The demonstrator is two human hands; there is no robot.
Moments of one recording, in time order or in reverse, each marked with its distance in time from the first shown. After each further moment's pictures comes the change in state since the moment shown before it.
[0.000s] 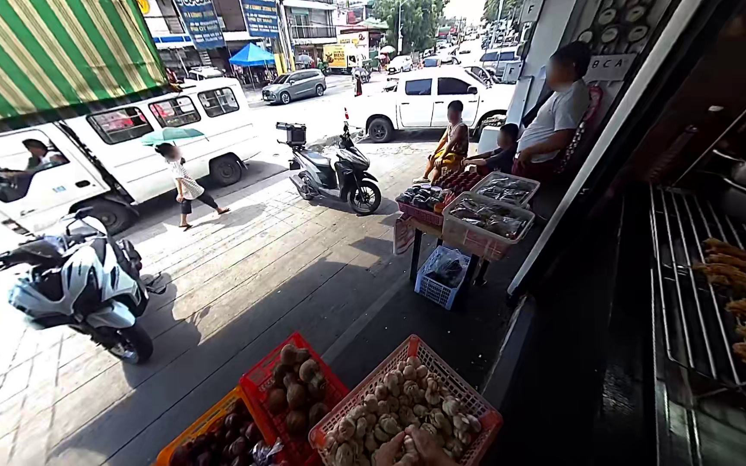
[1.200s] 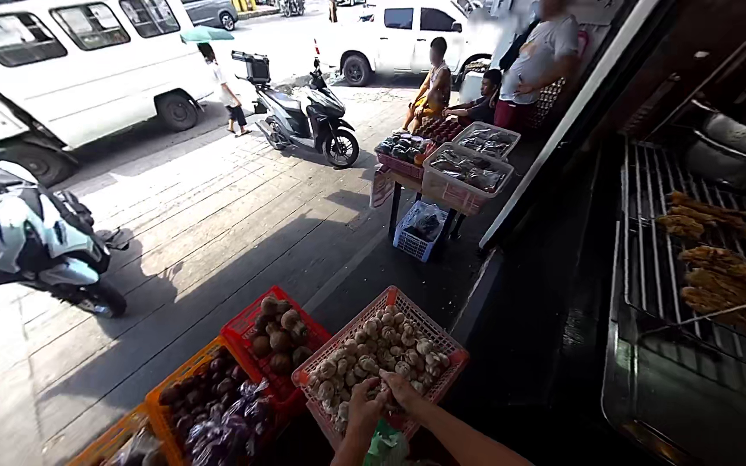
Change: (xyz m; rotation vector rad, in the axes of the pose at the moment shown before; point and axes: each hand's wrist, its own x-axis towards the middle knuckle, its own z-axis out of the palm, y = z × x) left_hand 0.001 -0.011 -0.019 0.000 0.084 -0.053; right_hand 0.005 0.005 0.017 0.033 -0.043 -0.061
